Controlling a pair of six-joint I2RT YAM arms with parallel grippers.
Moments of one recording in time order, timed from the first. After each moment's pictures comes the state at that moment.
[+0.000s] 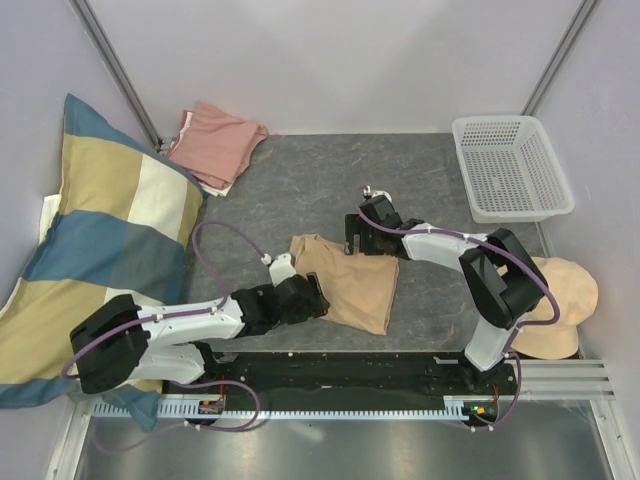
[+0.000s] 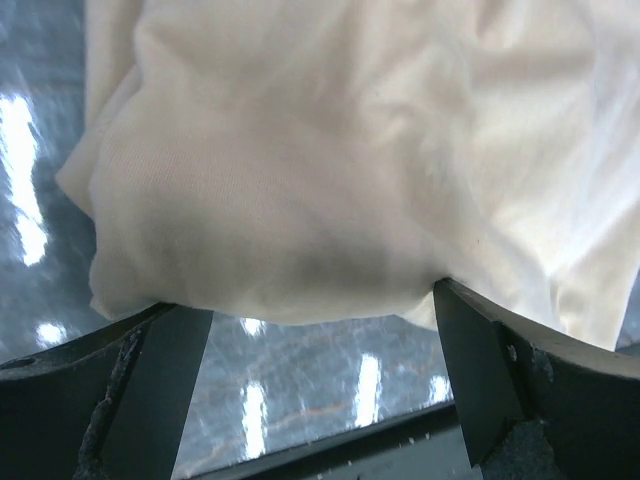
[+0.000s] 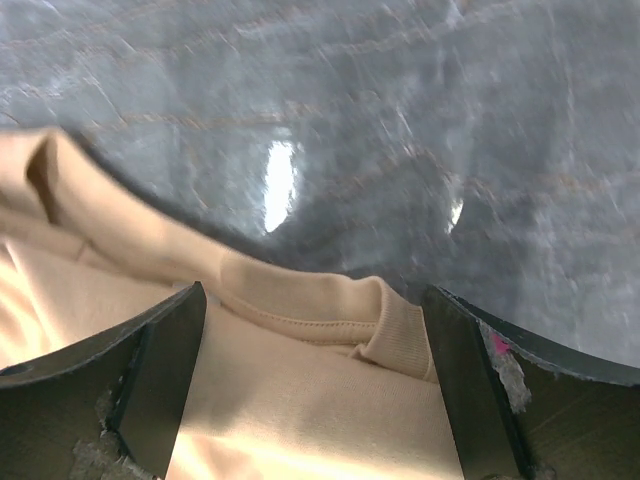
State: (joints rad) left arm -1.07 1.23 0.50 -0.20 -0.36 -1.16; right arm 0.60 1.77 1.02 -0.14 0.11 0.50
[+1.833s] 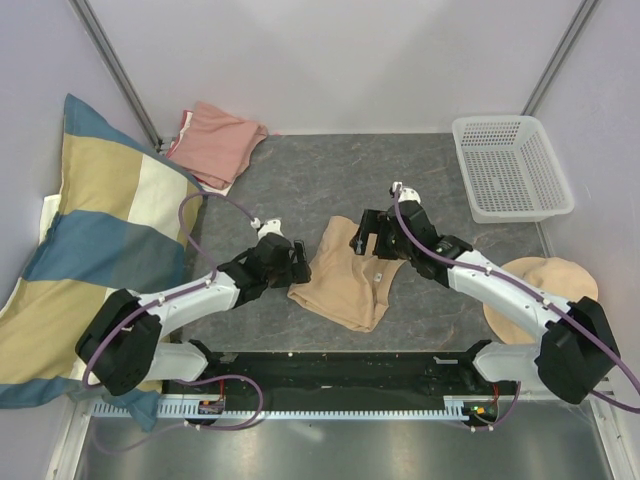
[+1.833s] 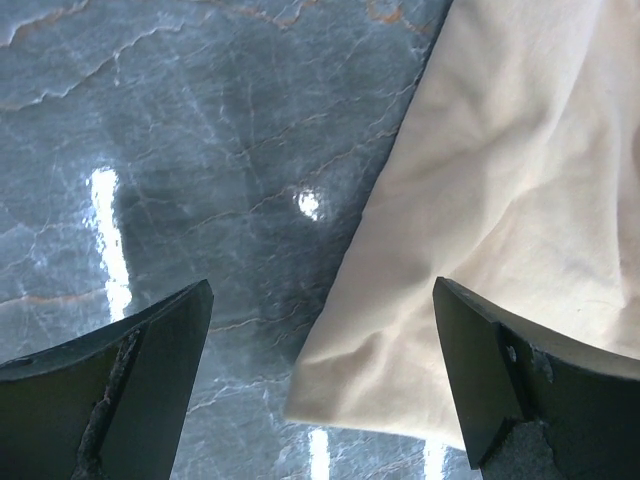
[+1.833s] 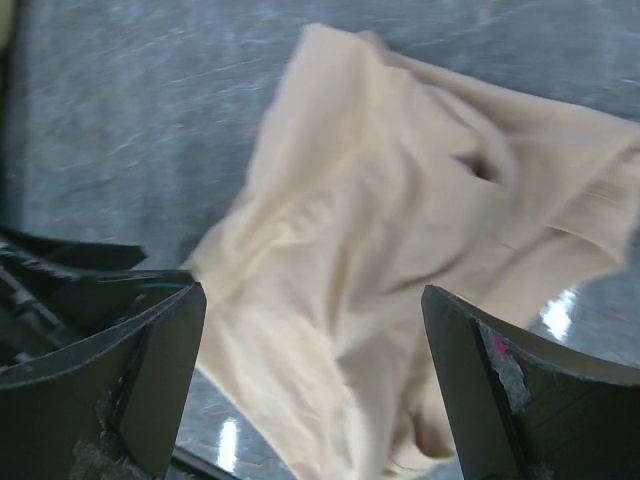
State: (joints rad) left arm -0.70 1.30 0.61 -0.13 -0.22 -0.71; right arm 0.64 1.26 0.87 -0.27 0.12 0.66
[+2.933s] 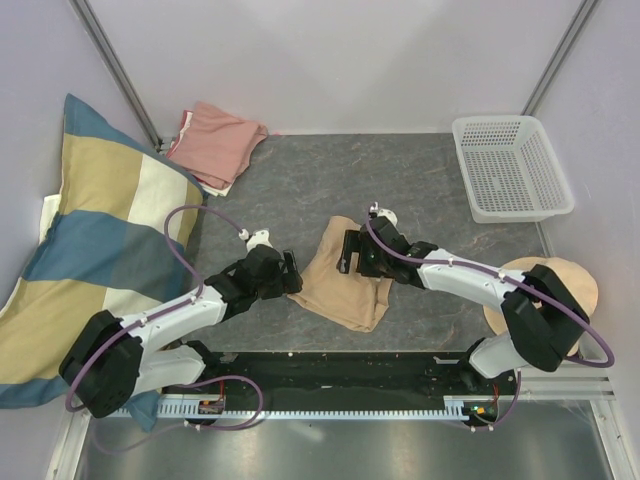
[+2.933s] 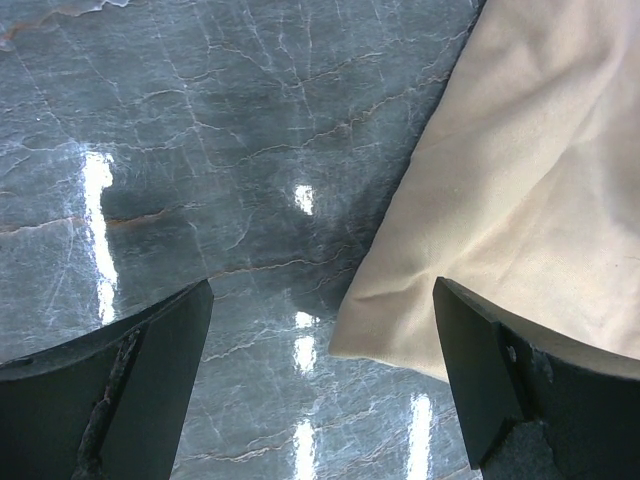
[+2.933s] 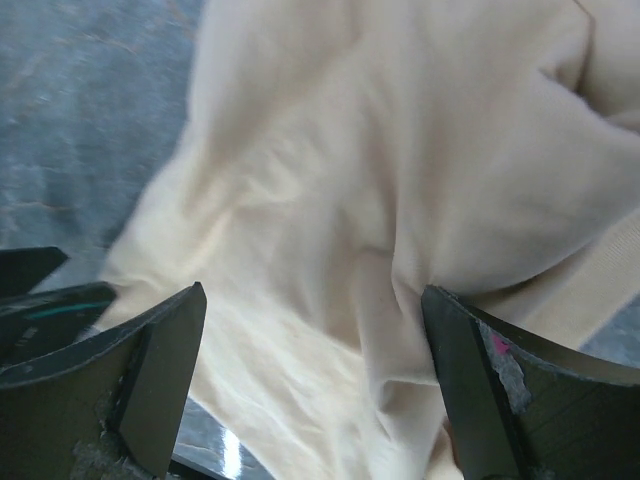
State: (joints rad) left arm -0.70 1.15 0.50 -0.18 -0.23 -0.76; right arm 0.75 1.47 0.85 -0.20 0.11 0.77
